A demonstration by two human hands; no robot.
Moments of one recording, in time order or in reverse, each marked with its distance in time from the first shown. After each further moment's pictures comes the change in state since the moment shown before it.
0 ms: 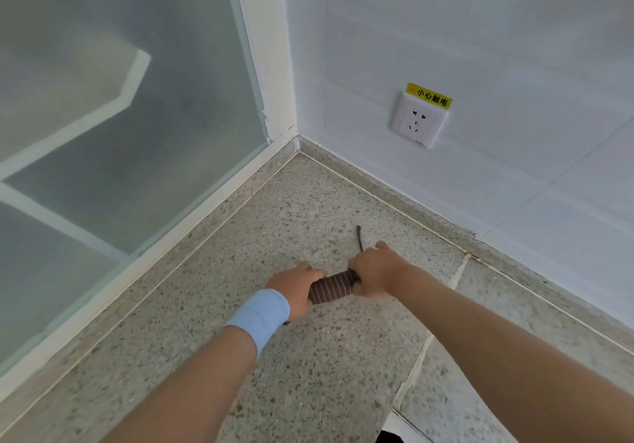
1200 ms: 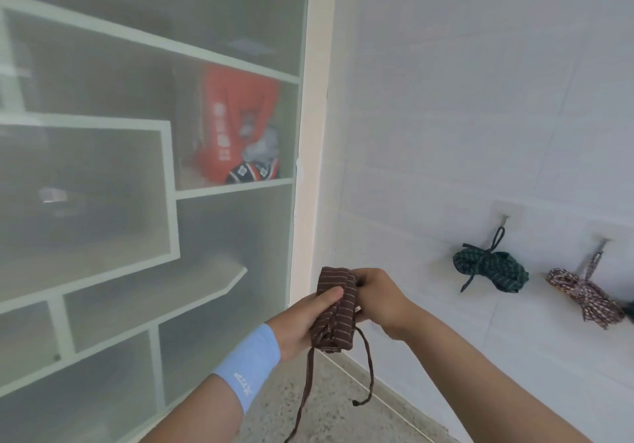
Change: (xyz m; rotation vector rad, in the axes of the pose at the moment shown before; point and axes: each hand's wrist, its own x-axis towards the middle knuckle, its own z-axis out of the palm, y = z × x) left_hand -0.238 0.120 -0.228 -1.333 0.231 0.544; right_hand -0.234 -0.108 -0.287 1.102 0.685 -0.196
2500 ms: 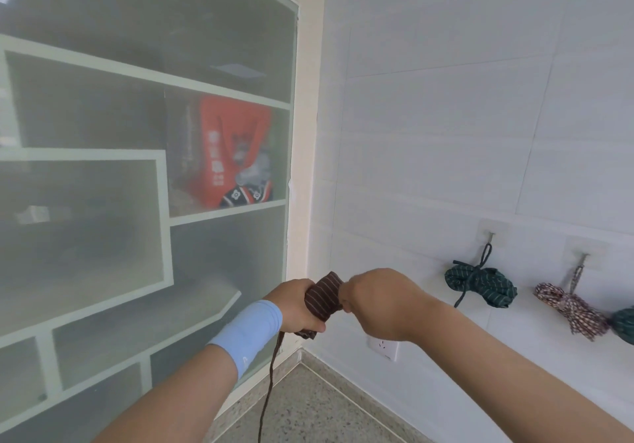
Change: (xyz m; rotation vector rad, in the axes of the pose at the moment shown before) left_hand 0.016 0.061 -0.022 1.188 0.242 -0.057; right_hand -0.022 -0.067 -0.020 -1.453 -0.129 -0.399
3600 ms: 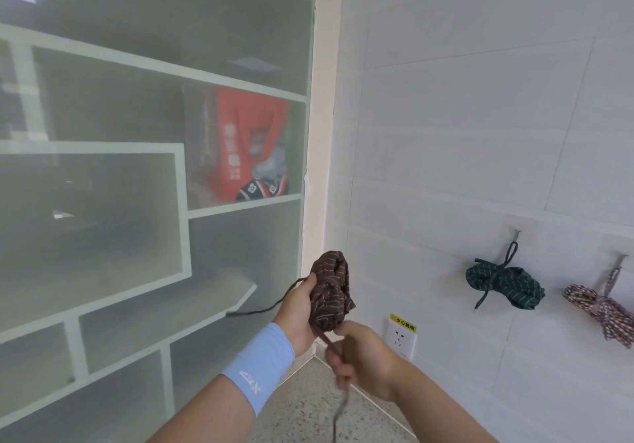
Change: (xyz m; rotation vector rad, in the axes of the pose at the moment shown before) left_hand -0.012 0.006 0.028 -1.579 0.157 -0.229; right_hand 0.024 -0.056 0.106 1.989 -0.233 0.389
